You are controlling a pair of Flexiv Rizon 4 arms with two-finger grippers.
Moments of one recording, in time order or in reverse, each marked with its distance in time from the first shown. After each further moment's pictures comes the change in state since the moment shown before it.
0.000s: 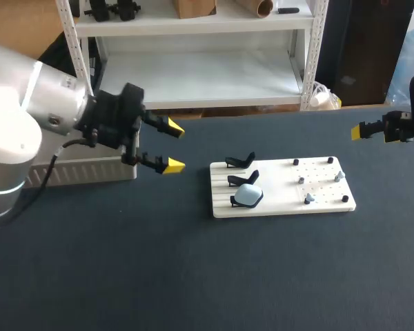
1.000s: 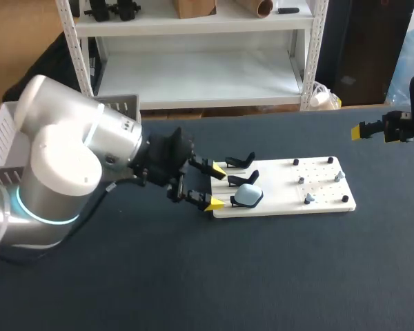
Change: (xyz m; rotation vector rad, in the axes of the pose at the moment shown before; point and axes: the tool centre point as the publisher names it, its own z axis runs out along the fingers) left arm 0.022 -0.037 0.103 0.093 0.001 0.043; right arm 0.000 0.000 0.000 0.000 0.000 0.000
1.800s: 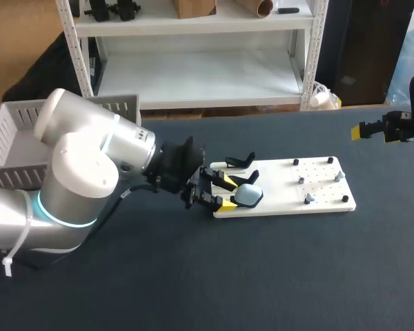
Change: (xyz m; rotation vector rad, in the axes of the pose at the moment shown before) left arm 0.008 0.008 0.031 0.027 -0.033 -0.024; right arm 0.000 0.000 0.000 0.000 0.000 0.000
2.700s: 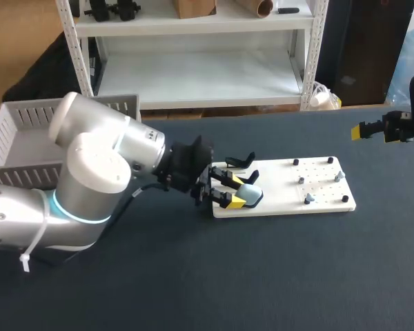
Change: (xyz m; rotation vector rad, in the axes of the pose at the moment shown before) left arm -0.001 0.013 0.019 0.011 -0.028 -0.026; right arm 0.000 0.000 0.000 0.000 0.000 0.000
